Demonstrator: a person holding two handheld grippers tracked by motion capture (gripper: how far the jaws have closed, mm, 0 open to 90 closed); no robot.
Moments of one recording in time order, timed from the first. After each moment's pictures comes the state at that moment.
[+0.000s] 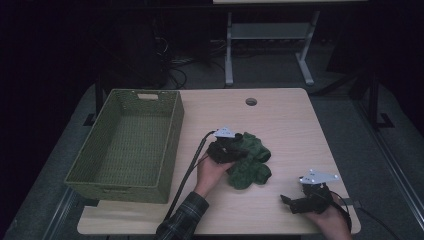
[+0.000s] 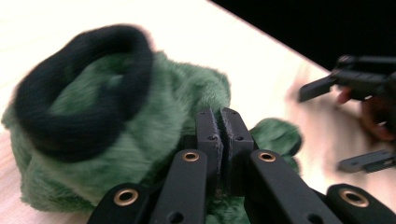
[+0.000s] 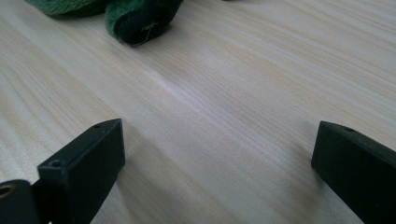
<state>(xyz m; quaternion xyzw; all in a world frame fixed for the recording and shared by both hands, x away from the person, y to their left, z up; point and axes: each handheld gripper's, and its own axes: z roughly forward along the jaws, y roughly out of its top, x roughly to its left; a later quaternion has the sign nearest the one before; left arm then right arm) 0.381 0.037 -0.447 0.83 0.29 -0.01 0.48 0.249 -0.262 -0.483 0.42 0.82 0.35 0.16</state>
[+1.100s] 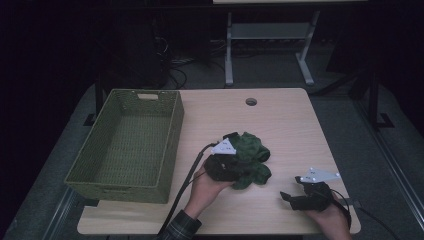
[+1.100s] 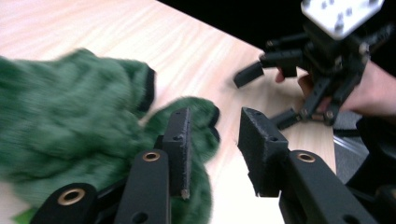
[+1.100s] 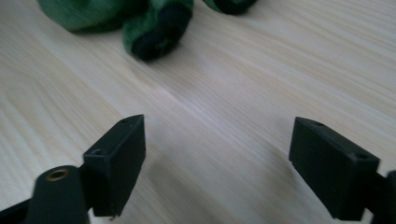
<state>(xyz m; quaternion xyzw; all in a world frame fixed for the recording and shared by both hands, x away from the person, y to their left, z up) 0.309 0.039 -0.415 0.84 0.23 -0.01 0.49 0.250 -0.260 -0.473 0.41 0.82 0.37 0.15</state>
